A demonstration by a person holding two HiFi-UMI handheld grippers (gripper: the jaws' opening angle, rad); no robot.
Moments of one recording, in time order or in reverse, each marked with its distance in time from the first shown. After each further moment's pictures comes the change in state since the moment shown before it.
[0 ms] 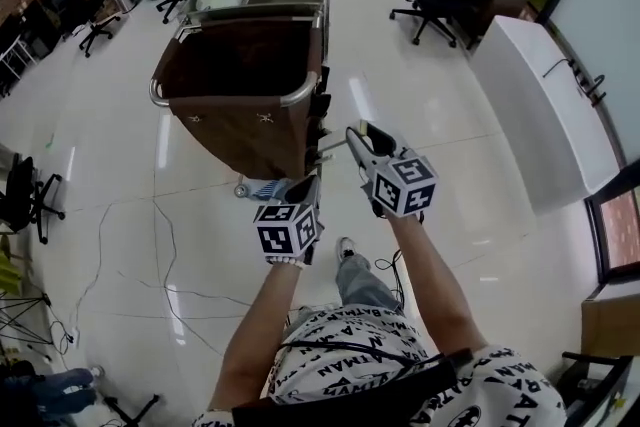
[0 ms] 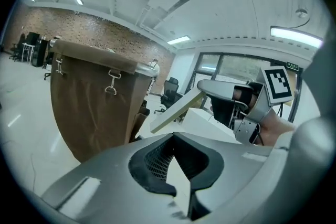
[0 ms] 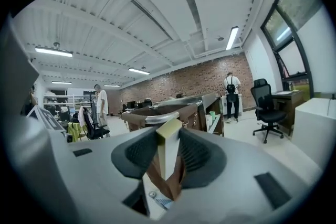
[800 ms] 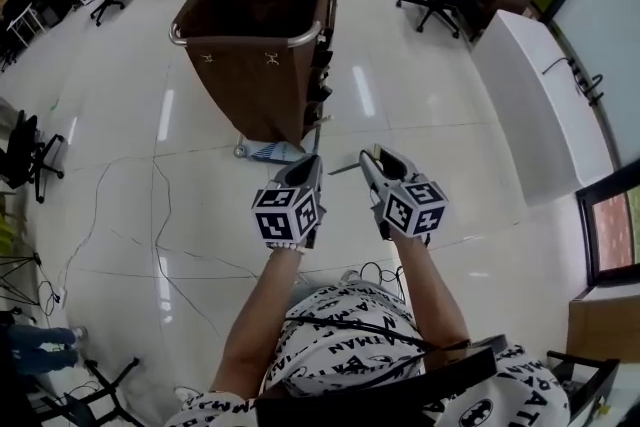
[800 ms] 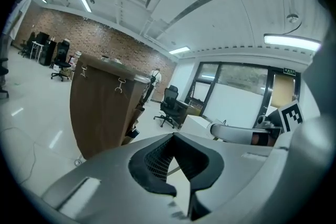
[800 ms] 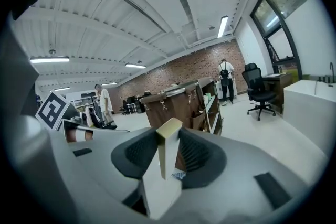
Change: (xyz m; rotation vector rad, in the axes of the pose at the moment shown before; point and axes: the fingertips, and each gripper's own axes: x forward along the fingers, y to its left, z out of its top) left arm -0.097 -0.070 -0.045 -0.040 -0.104 0.014; right arm -0.161 0.066 -0.080 0.117 0.111 -0.015
